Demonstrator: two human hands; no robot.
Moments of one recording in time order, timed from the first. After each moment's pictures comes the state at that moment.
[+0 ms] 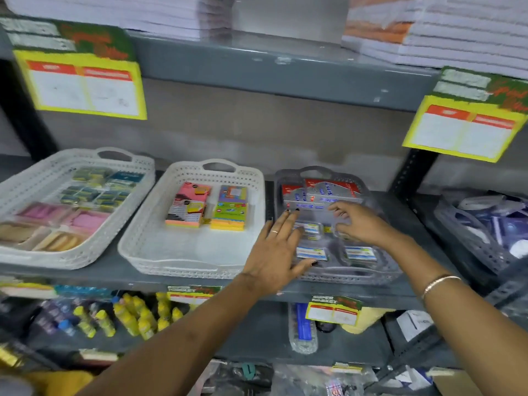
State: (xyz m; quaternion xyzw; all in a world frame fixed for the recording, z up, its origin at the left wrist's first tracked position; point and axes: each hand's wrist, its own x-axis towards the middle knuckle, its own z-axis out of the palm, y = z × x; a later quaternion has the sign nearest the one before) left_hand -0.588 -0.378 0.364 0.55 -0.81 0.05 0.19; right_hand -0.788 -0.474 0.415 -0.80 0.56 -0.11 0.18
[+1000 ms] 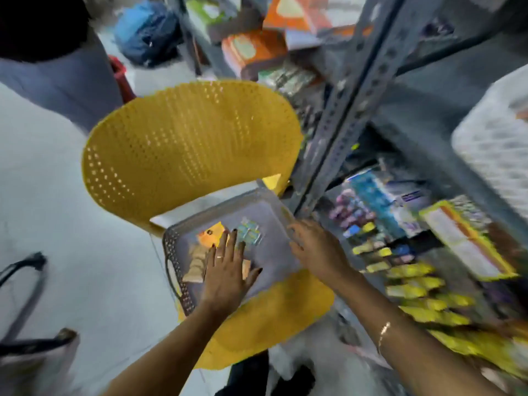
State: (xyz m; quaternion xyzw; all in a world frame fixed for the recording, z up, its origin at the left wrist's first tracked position) left_hand -0.126 0.005 0.062 0.95 -0.27 -0.08 0.13; right_hand -0.146 -0.192 0.143 -0.96 0.09 0.06 0.24
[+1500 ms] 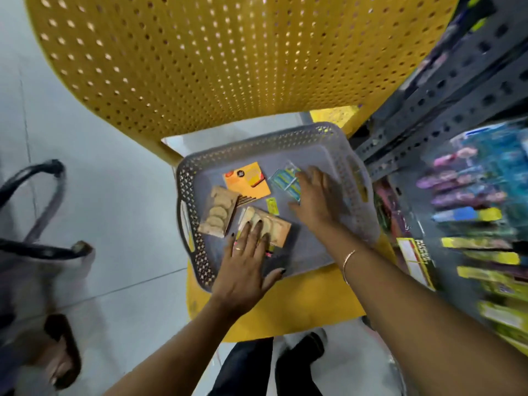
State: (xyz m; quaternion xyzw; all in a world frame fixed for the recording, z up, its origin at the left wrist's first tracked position) left_hand -0.162 0.043 -0.057 0.96 -0.23 -0.14 0.11; right_hand -0.062 -0.133 -0.059 -0.96 0.08 0.15 0.20
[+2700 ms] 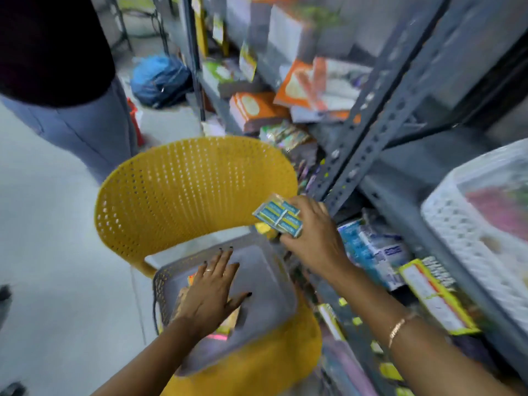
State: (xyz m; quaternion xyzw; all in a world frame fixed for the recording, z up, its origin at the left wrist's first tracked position) left_hand -0.082 0.018 0.114 0.93 -0.33 -0.04 0.15; right_hand -0.086 -0.193 0.244 -0.96 0.06 -0.11 0.26
